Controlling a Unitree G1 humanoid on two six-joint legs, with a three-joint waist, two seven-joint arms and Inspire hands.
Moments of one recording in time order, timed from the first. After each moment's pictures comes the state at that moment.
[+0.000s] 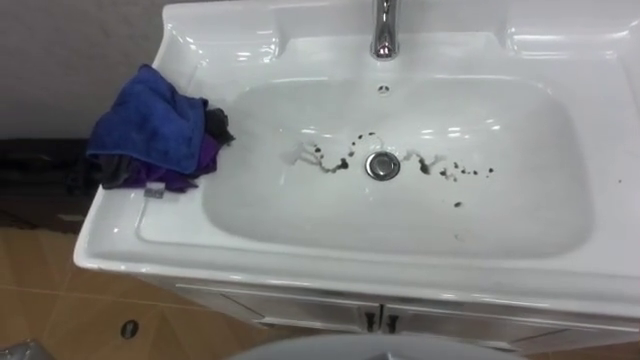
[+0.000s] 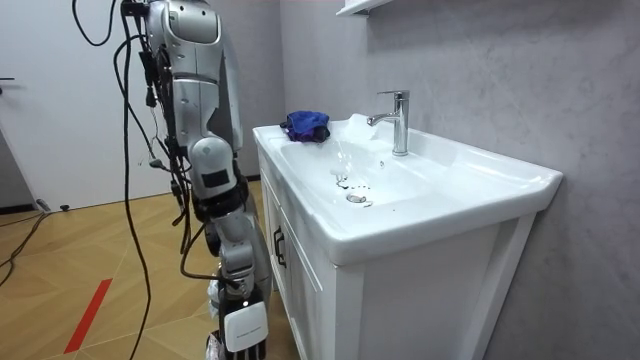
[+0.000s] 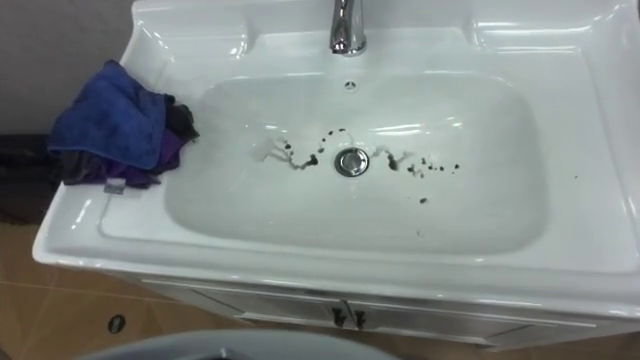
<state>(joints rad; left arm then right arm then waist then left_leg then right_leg) 0.28 0.35 0.54 0.46 -0.30 0.11 1.03 0.19 -0.32 0.10 1.22 0.04 0.23 0.01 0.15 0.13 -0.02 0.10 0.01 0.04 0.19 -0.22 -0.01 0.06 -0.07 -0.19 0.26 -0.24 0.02</state>
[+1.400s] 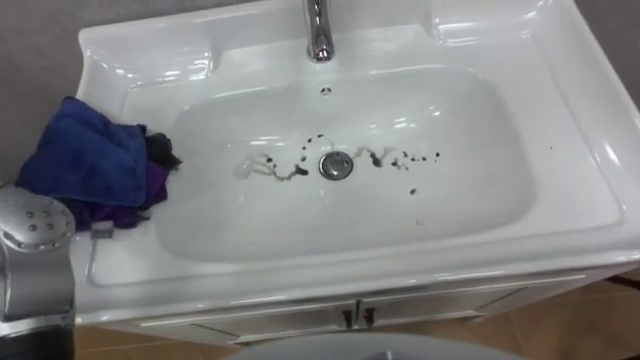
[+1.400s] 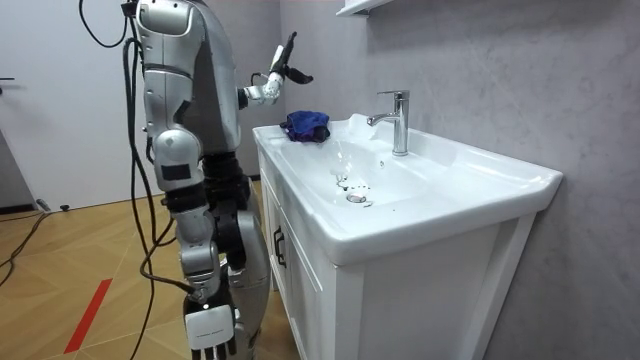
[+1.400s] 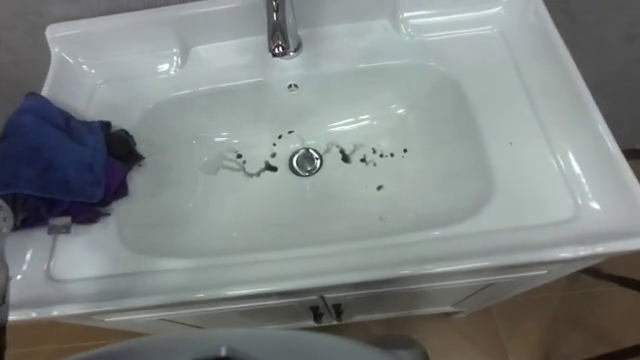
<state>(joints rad) 0.14 0.37 0.27 -0.06 0.45 0.02 0.92 0.19 -0.32 0.09 1.29 0.01 0.12 0.18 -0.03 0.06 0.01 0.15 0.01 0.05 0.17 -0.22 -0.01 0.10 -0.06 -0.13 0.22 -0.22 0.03</state>
